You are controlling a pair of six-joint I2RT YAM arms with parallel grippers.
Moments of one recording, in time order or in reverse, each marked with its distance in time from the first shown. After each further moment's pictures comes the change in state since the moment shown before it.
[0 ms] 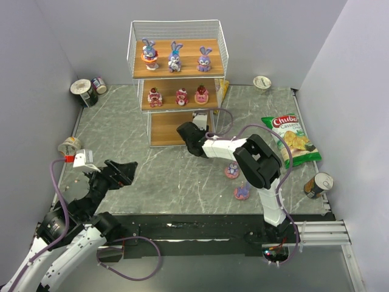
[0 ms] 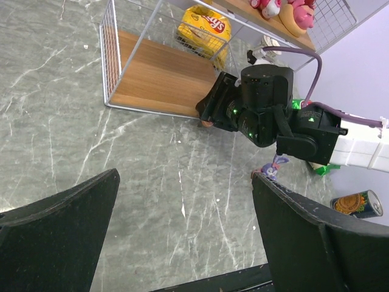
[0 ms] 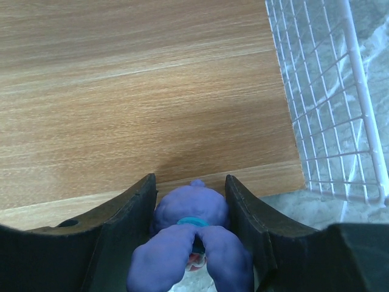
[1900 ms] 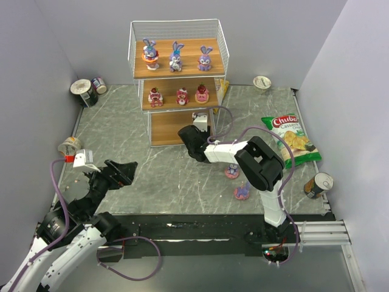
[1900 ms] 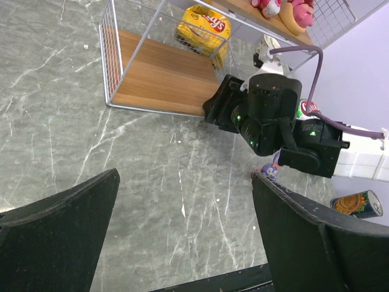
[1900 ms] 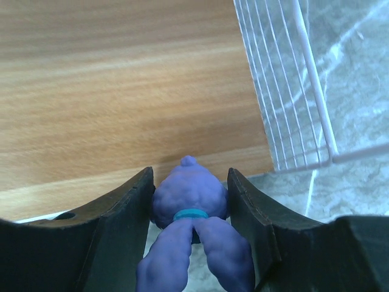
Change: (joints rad) left arm 0.000 0.000 0.000 0.000 0.000 0.000; right arm 0.025 -0.043 -0.109 0.150 0.106 -0.115
